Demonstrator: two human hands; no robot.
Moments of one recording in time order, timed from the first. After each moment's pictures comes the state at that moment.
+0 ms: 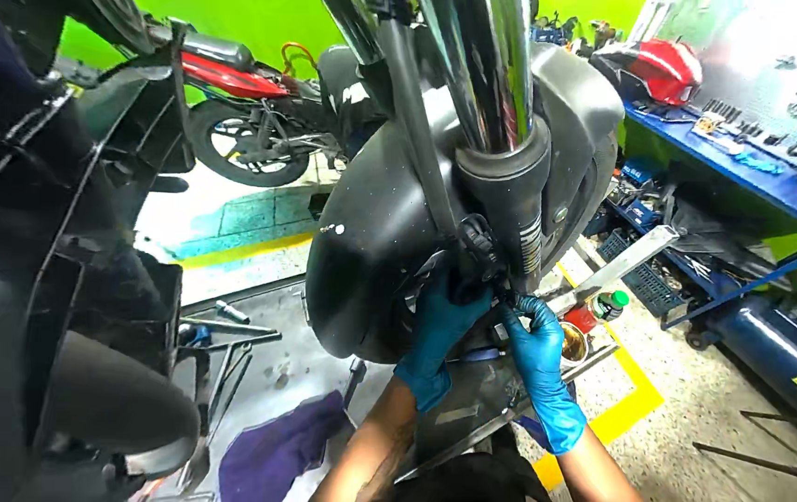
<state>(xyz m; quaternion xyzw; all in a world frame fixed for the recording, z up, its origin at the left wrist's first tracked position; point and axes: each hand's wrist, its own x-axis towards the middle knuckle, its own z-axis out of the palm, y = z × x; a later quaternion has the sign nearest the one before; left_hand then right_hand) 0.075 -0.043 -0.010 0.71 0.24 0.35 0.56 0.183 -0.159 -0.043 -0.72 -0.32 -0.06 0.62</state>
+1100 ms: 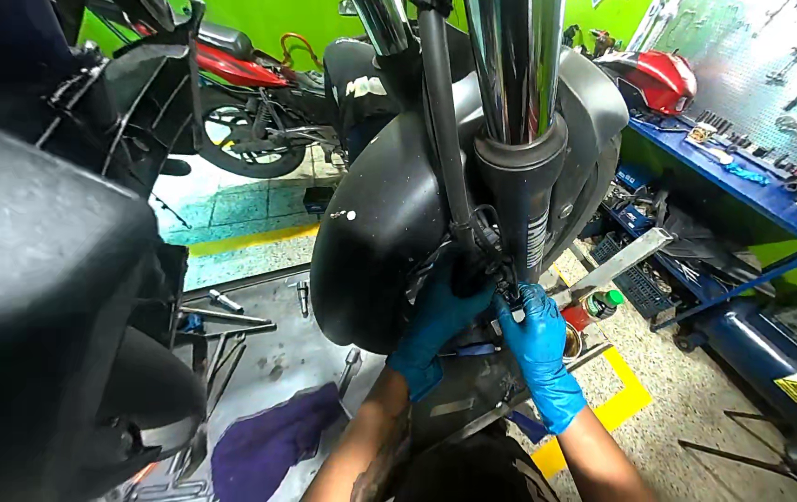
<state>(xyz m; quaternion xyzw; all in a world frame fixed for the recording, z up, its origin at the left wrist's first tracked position) 0.074 -0.036 0.003 0.76 0.28 0.26 0.53 0.185 -0.164 -0.036 -0.80 -0.41 -0.27 0.35</state>
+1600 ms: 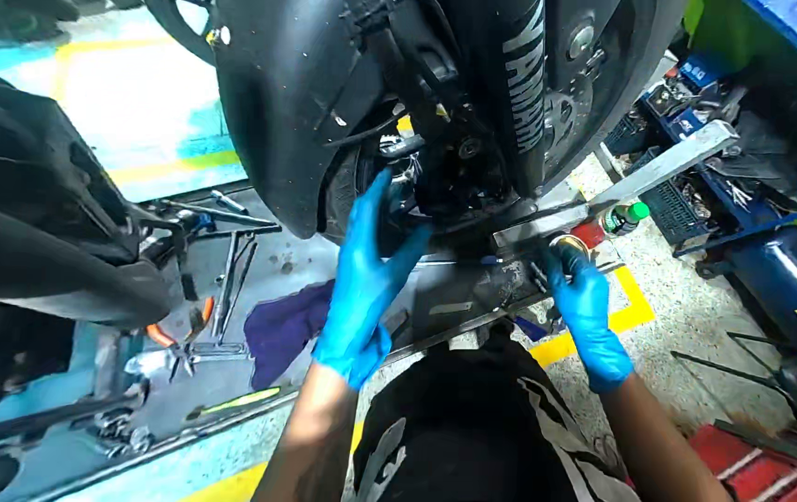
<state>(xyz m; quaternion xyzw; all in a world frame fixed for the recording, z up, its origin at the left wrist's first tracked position) 0.009 -0.064 -0.014 0.79 0.32 0.31 0.41 0.218 -0.276 -0.079 -0.86 -0.39 0.04 0.33</state>
